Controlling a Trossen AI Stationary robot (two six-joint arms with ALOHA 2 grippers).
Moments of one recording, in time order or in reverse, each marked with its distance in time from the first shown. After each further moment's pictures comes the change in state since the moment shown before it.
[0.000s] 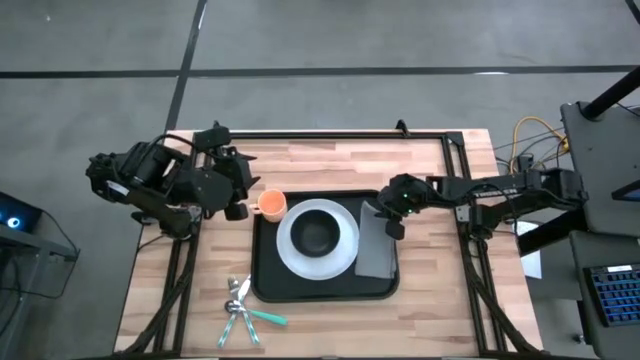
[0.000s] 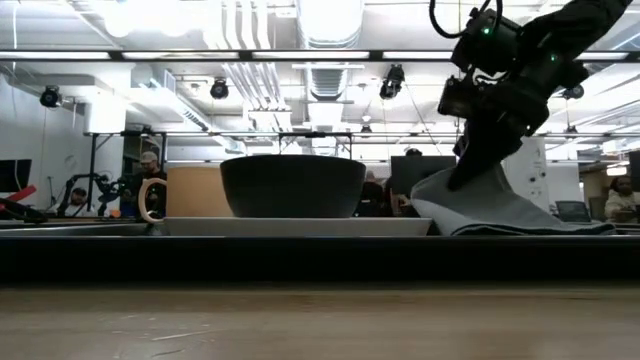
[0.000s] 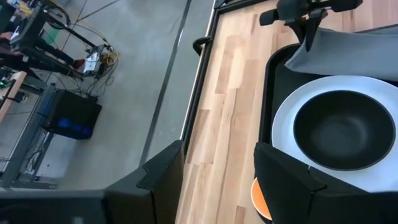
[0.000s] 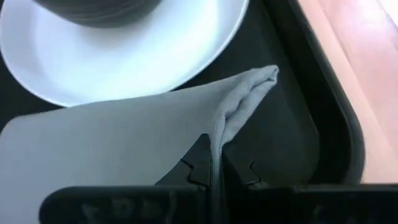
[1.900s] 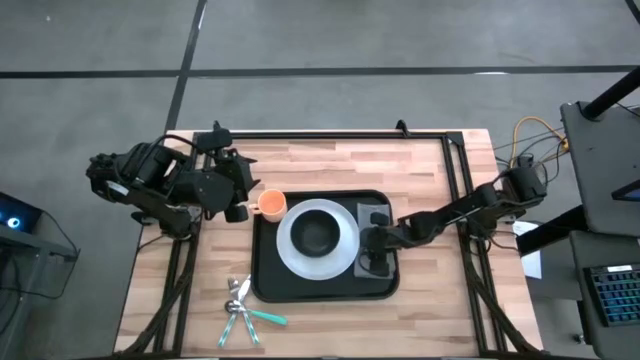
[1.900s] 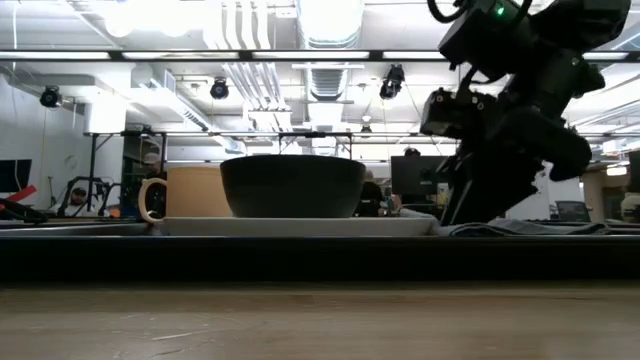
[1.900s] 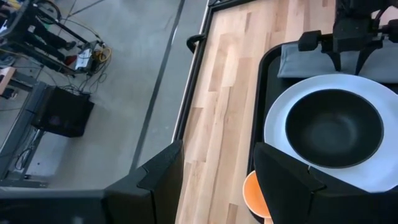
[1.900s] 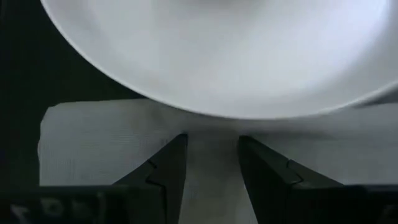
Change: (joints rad) left arm 0.000 -0.001 -0.010 -0.001 0.027 -0.022; right arm 0.399 0.407 0.119 0.179 0.224 0.200
